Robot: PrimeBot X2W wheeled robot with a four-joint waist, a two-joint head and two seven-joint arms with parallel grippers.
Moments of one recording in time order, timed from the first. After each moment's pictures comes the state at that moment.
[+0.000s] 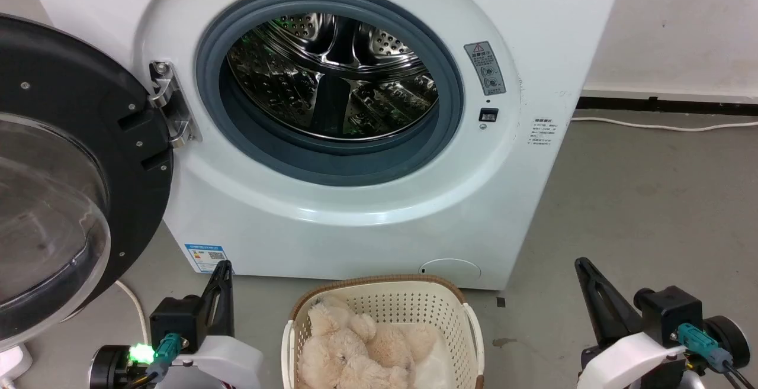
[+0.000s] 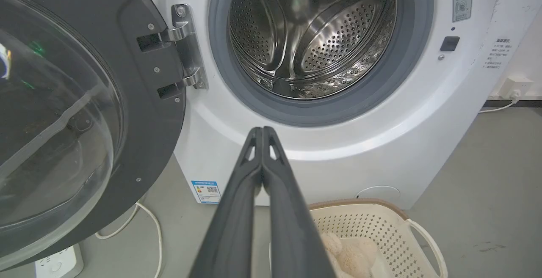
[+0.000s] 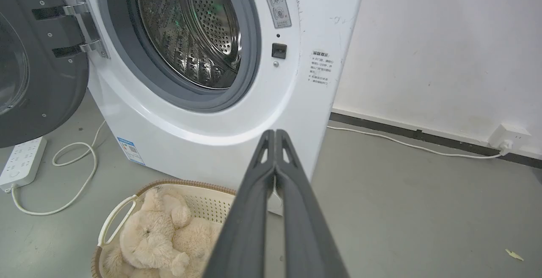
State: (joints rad) left arm 0.02 0.05 0.00 0.00 0.00 0.00 0.00; right arm 0.01 -0.05 0.00 0.00 0.01 0.13 0.00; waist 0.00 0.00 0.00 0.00
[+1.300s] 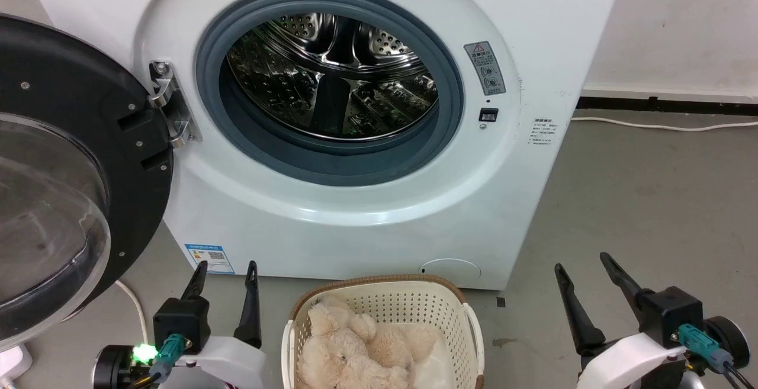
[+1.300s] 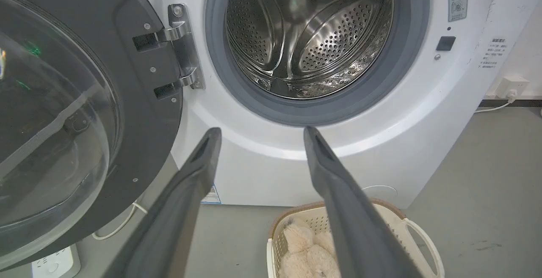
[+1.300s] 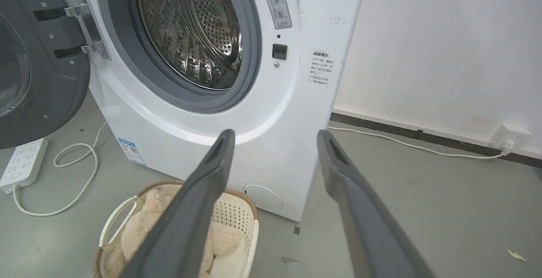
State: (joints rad) left arm 0.02 0.05 -0.01 0.00 0.00 0.01 0.00; right arm 0.01 -0.05 0.00 0.00 0.01 0.13 0.00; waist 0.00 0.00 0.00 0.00
